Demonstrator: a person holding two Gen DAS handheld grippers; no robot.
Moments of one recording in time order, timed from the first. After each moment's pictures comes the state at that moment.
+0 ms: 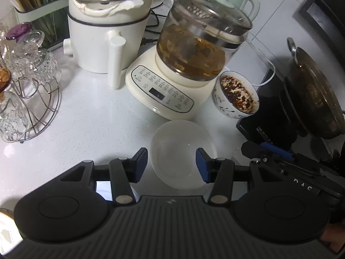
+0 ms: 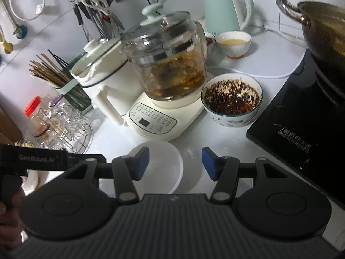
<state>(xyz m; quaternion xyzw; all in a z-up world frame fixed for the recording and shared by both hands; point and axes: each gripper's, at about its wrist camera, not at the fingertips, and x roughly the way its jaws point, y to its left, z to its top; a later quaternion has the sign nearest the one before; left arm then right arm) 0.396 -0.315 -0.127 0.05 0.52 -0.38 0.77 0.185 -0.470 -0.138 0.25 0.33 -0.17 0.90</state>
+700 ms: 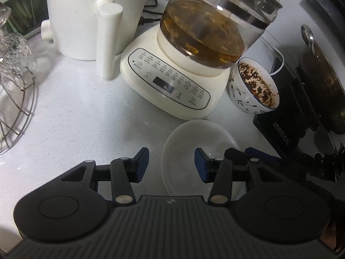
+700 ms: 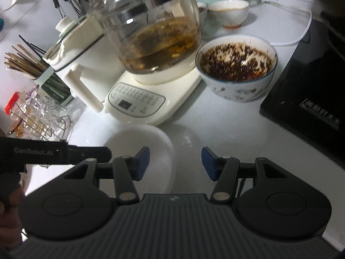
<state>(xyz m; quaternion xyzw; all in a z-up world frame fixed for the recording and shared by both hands) 0.435 -0.343 -0.196 0.05 0.54 -0.40 0.74 0.222 -0.478 -0.206 0.28 0.35 -0.18 0.87</state>
